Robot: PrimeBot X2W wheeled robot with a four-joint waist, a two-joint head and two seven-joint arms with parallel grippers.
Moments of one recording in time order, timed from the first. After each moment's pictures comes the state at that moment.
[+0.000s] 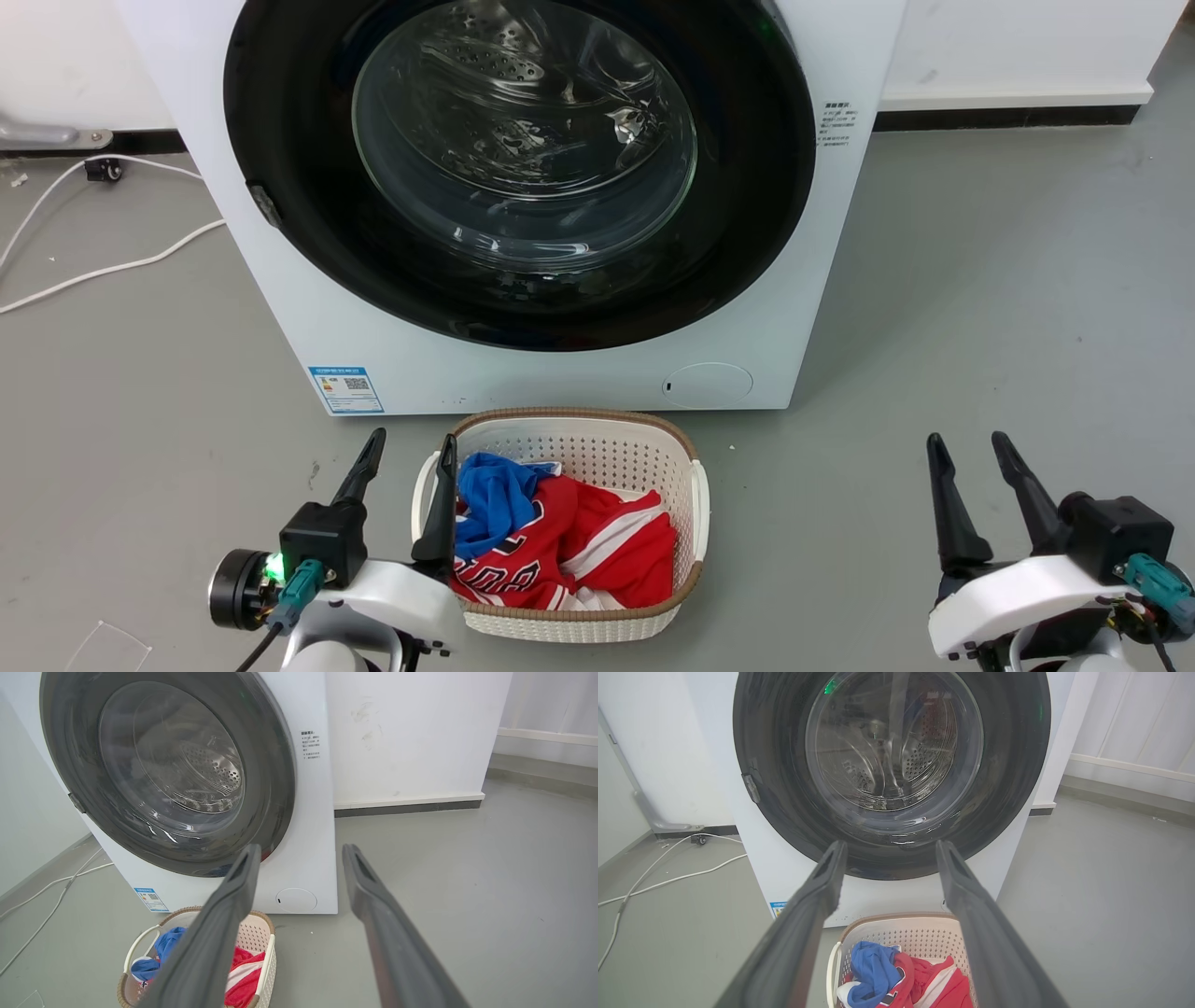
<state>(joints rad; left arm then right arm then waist) -0.13 0.10 -0.13 0.29 -0.15 -0.05 -0.26 -0.02 -0.05 -0.03 0.13 0.15 0.13 -0.13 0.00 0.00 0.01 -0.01</state>
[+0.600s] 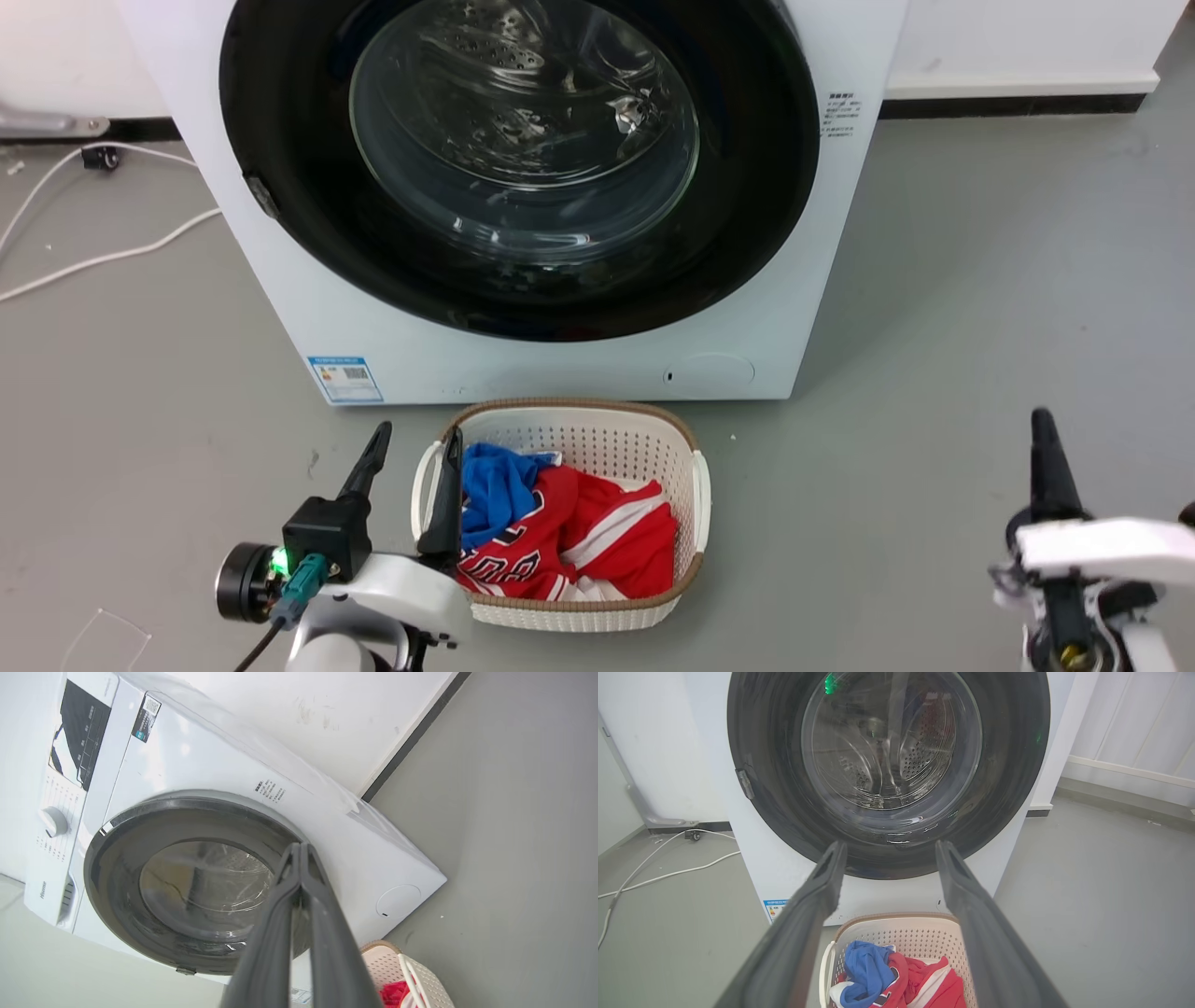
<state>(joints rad) -0.13 0.08 -0.12 0.29 -0.15 -0.06 -0.26 -0.14 -0.05 -0.11 0.31 0.97 0.13 -0.17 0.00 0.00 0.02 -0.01</state>
